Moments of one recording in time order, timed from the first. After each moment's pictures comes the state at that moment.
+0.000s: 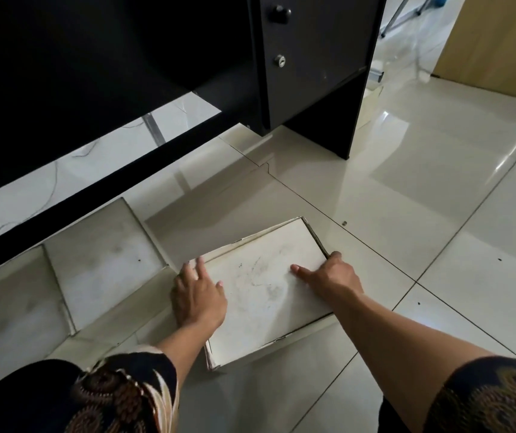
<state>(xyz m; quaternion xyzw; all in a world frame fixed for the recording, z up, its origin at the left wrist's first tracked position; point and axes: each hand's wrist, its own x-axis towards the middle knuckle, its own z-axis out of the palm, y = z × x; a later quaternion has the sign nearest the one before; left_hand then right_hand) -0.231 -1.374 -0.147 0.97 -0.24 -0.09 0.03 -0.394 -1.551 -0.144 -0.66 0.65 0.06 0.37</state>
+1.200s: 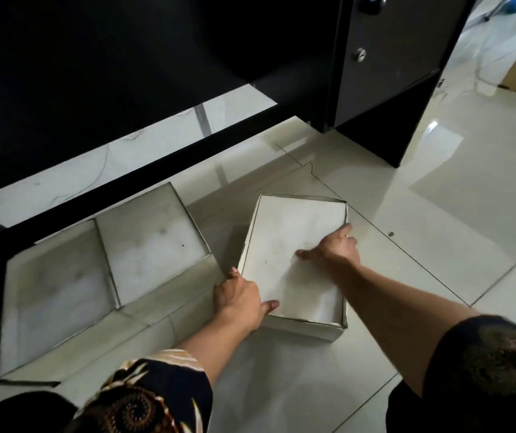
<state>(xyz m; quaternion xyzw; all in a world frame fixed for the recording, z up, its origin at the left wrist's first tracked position) -0.228 -1.363 -0.115 0.91 -0.33 -0.18 -0.18 -0.289 -1.549 -0.138 -0.70 0.60 0.00 0.38</state>
